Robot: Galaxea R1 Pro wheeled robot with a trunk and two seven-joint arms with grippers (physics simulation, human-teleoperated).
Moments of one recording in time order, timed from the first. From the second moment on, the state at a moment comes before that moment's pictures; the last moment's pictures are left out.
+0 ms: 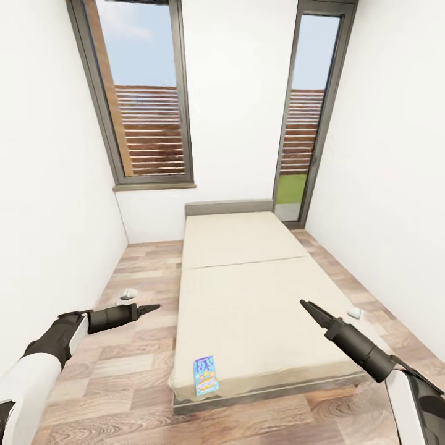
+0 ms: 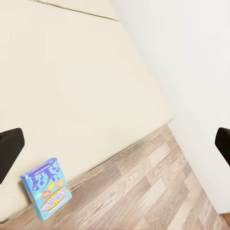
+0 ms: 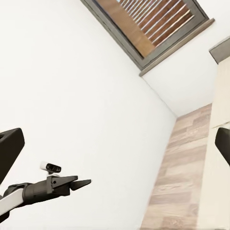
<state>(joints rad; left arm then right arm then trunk) -0.82 0.25 0.25 -0.47 -0.02 0.45 -1.07 -0.22 -0.01 -0.44 -1.53 -0.49 0.62 0.95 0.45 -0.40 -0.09</state>
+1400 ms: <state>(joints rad) -0.81 0.25 0.25 -0.47 -0.02 0.45 -1.07 -0.22 0.00 -0.44 -1.53 -0.43 0.63 0.96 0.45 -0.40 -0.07</state>
